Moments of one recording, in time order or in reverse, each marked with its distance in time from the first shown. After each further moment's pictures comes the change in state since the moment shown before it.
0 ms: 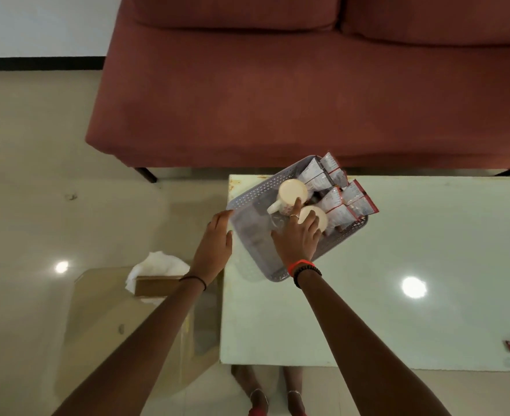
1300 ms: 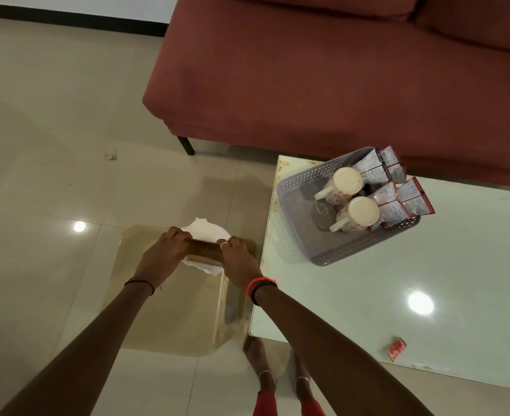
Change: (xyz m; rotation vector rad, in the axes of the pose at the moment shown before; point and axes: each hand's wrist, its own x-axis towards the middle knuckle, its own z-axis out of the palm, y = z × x) left_hand -0.104 -0.158 -0.117 0.339 -0.204 -0.239; right_hand -0.125 -0.114 0.116 -0.007 -0.452 -0.690
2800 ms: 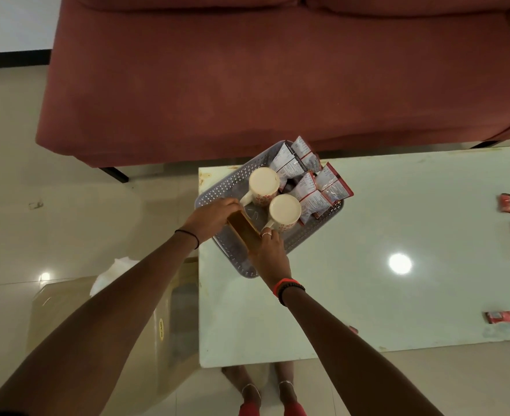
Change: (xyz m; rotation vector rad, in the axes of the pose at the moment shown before) left_hand 0.164 0.247 0.055 0.200 -0.144 0.667; right_hand -0.048 0.189 -0.088 0.296 0.349 0.525
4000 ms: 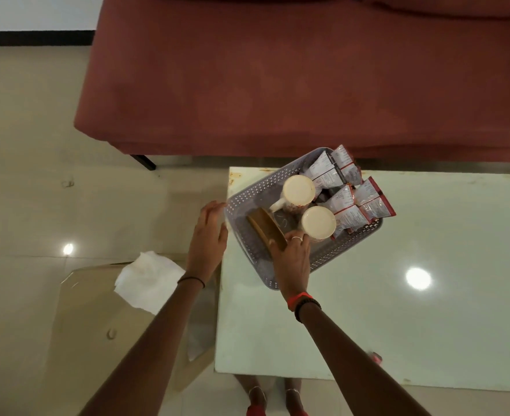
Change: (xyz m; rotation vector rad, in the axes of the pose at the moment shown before) left_hand -0.065 -0.012 0.021 -0.368 0.602 -0.456; right_hand 0.011 -0.025 0.015 0.214 0.282 0.028
